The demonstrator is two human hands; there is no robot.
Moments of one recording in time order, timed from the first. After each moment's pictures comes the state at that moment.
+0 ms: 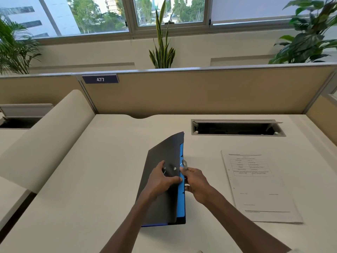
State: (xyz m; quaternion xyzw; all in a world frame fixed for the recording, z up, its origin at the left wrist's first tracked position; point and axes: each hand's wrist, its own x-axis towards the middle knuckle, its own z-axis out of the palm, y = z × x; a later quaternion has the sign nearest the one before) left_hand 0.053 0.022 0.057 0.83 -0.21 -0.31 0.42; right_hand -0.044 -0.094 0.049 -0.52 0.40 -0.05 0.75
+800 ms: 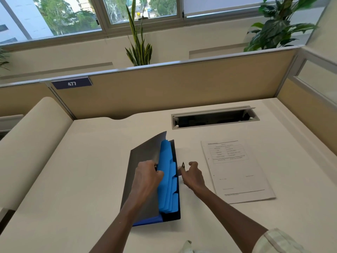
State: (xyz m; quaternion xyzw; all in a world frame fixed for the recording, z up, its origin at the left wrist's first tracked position) left_hand 0.014 -0.004 0.089 0.91 -0.32 -0.11 0.25; right_hand -0.081 -0.138 -0.011 -0.70 0.51 -0.09 0.49
